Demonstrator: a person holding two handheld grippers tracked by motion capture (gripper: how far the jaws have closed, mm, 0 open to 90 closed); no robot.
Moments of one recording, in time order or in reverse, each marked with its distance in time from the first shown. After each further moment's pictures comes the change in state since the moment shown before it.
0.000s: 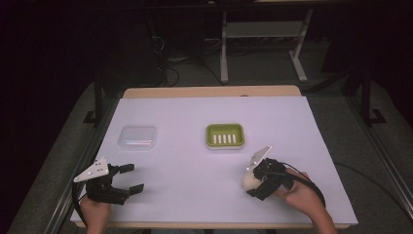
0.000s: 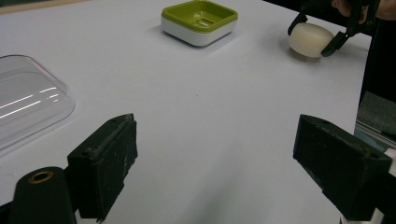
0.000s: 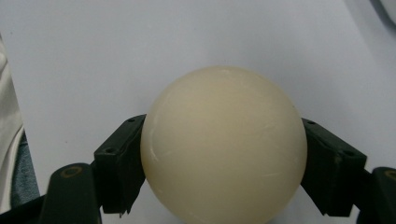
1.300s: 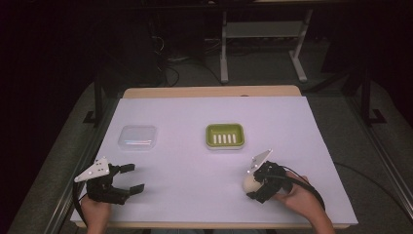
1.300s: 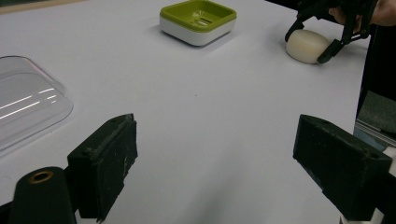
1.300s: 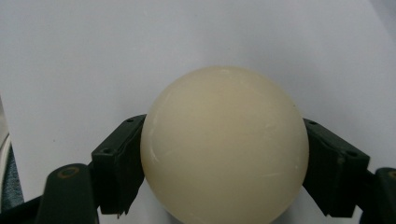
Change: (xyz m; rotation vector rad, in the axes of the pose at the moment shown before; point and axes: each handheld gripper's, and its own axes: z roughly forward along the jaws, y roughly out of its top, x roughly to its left) left arm 0.000 0.001 0.001 0.006 -0.004 0.009; right arm 0.001 -0.010 0.012 -0.016 -0.001 0.016
